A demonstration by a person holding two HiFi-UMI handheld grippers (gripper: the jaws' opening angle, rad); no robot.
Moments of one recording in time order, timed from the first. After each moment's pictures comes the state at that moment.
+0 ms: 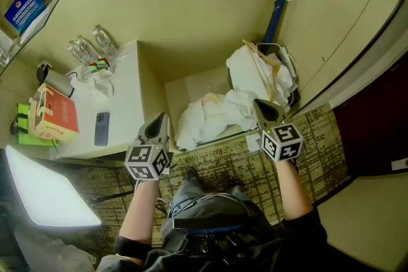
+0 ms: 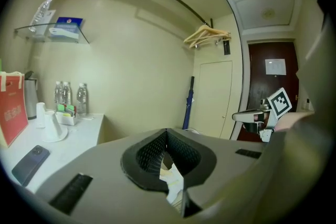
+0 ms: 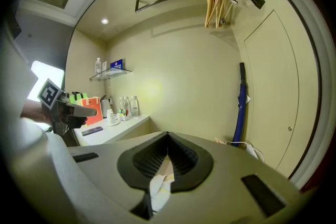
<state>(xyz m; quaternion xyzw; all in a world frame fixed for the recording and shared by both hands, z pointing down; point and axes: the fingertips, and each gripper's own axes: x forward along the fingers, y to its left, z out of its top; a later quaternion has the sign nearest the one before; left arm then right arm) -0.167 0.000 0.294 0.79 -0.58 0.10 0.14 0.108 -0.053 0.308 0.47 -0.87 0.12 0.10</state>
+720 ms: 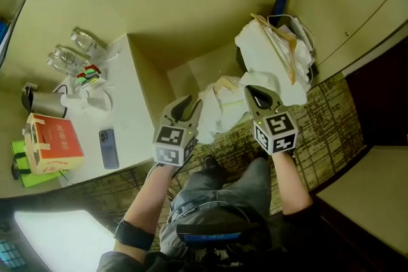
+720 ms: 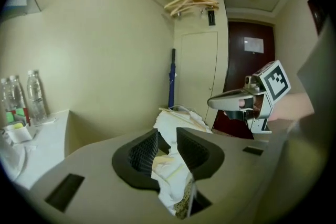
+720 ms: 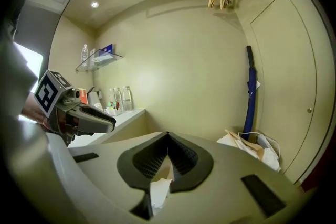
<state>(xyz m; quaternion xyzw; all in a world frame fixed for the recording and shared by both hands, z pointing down) -0.152 -0.111 0.398 0.86 -0.43 0.22 0.13 -0.002 -0.128 0.376 0.49 -0.85 0.15 0.12</state>
